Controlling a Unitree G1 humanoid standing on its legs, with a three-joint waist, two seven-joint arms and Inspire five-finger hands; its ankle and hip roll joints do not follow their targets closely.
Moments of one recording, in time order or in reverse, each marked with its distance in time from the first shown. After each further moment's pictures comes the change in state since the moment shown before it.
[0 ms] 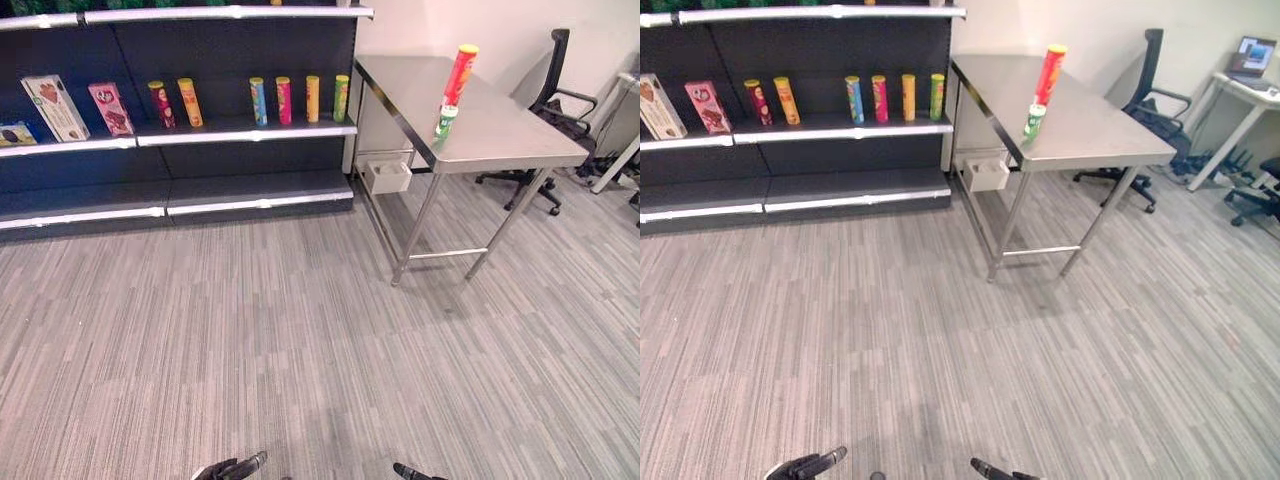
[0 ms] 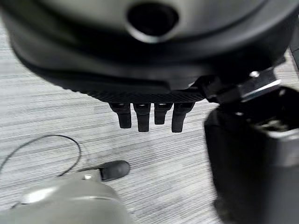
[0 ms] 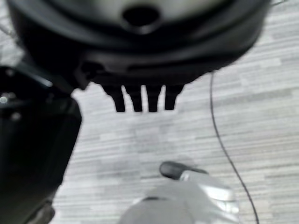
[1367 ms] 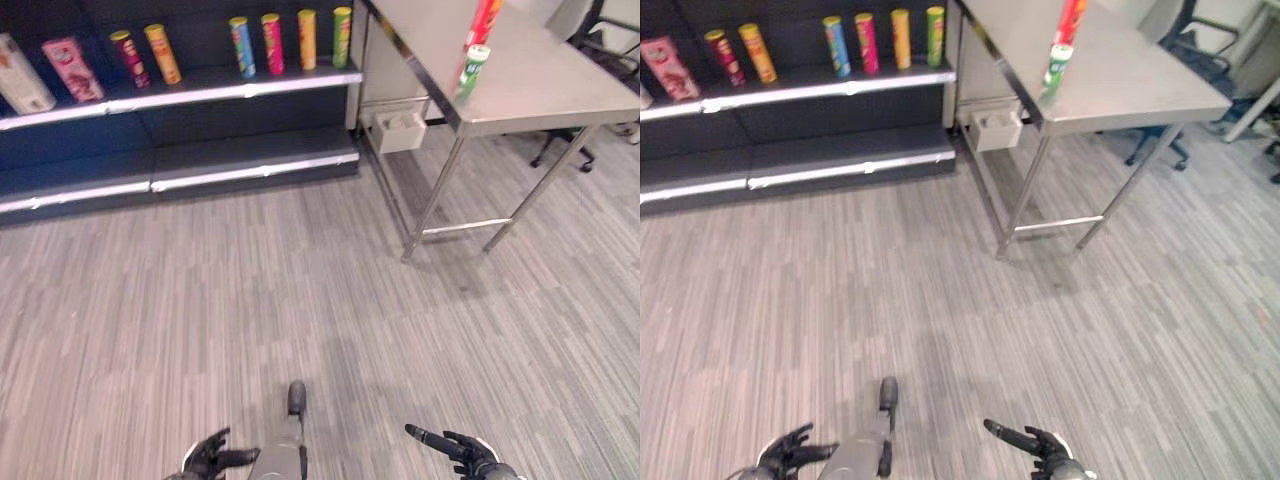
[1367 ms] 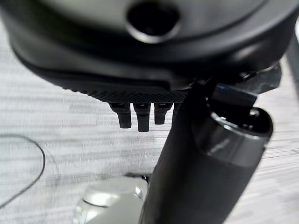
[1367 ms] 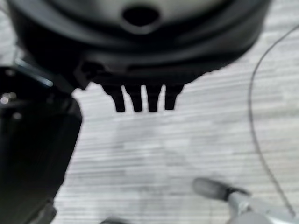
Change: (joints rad) left arm -0.011 0.006 0.088 -0.015 -0.115 -0.018 0.022; right arm -0.087 -0.058 0.015 -0.020 0.018 -0.009 0.009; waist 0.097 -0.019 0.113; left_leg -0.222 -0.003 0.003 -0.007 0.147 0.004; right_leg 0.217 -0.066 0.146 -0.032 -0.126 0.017
